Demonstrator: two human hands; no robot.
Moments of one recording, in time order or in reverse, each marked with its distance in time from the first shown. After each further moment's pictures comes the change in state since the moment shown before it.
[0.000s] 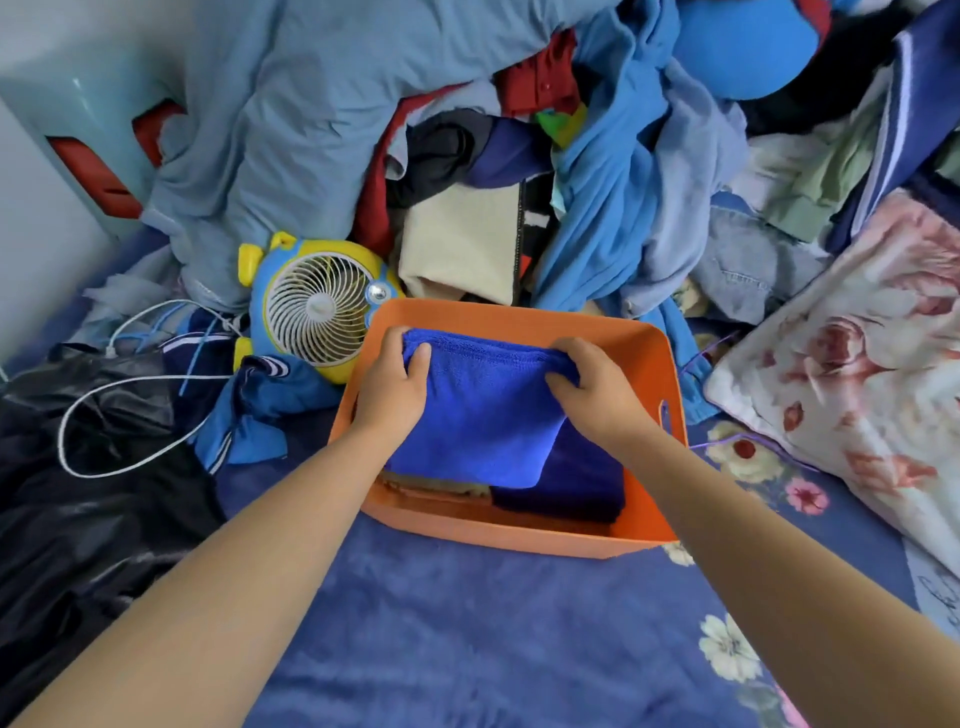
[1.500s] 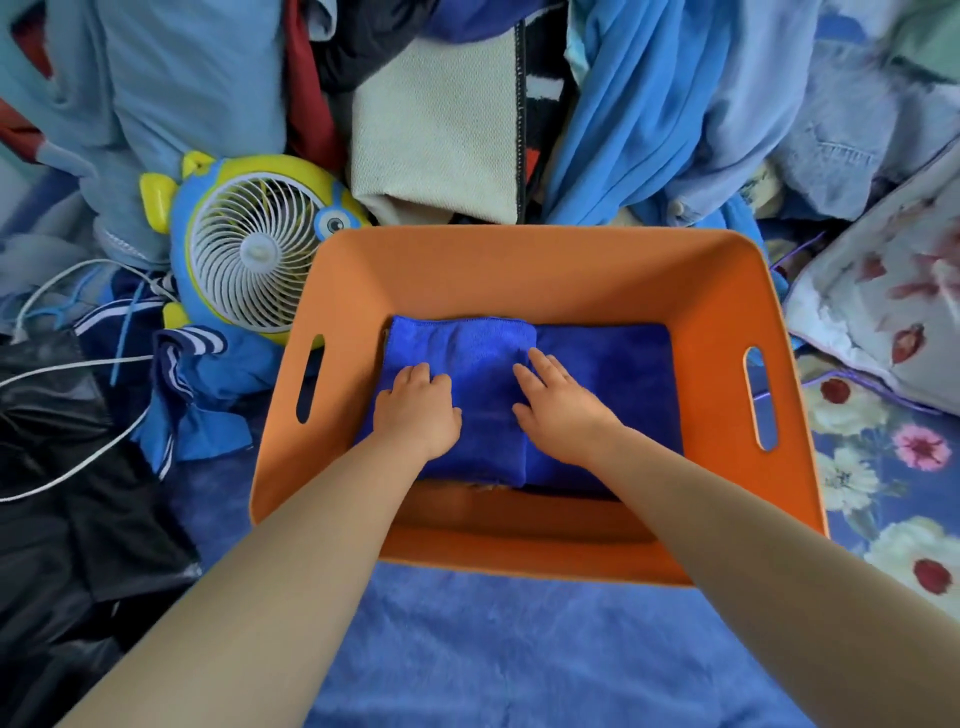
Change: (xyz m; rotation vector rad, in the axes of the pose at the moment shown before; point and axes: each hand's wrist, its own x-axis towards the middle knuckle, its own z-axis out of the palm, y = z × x) left_hand 0.040 -0.088 0.096 0.885 -0.580 -0.017; right_hand 0.053 0.112 0.124 -0.422 -0.521 0.160
